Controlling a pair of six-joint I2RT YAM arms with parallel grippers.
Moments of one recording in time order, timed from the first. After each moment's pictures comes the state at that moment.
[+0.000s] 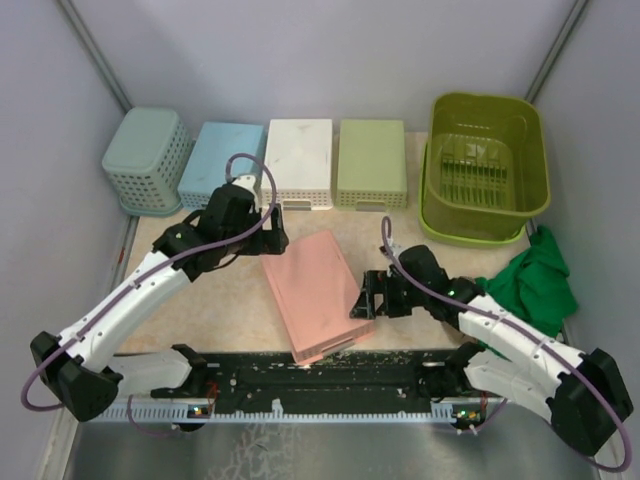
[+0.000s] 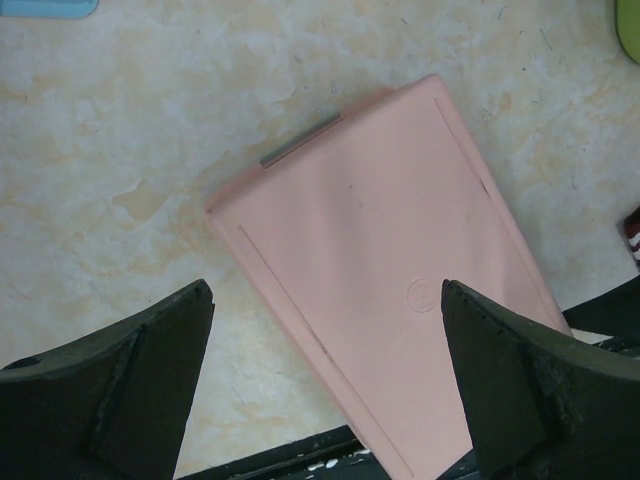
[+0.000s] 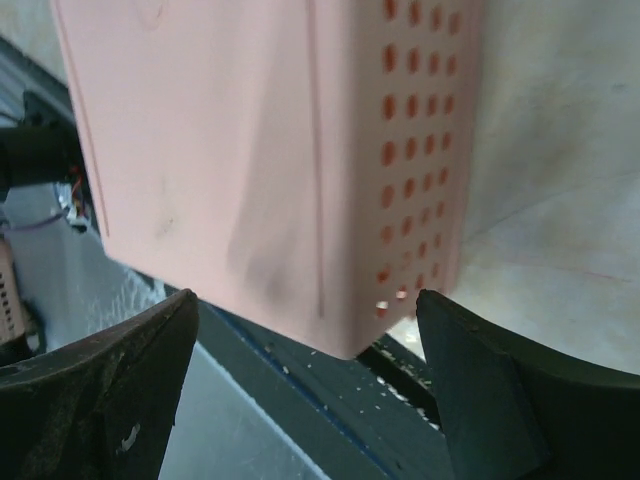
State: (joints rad) left arm -0.66 1.17 1.15 -0.71 -0.19 -0.49; right arm 0.62 0.90 0.52 -0.43 -0.36 0.59
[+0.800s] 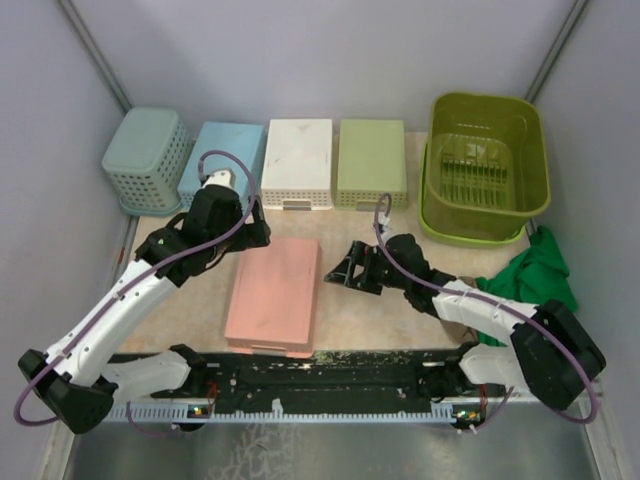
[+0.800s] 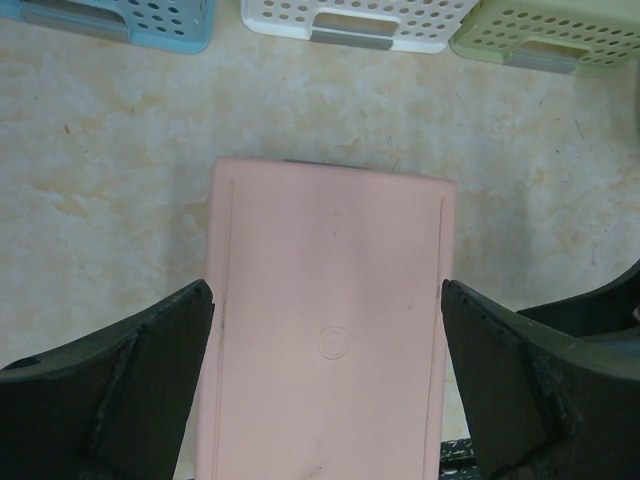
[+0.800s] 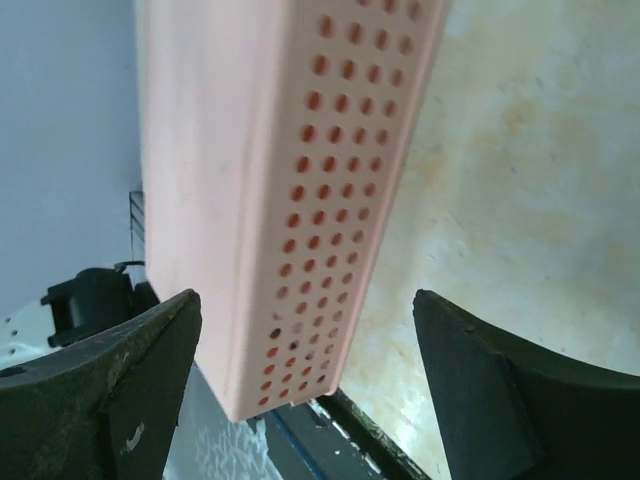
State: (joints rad) left arm -0.63 1.08 1.16 -0.77 -0.35 -0.55; right arm 0.67 1.20 0.49 0.21 -0.36 0.90
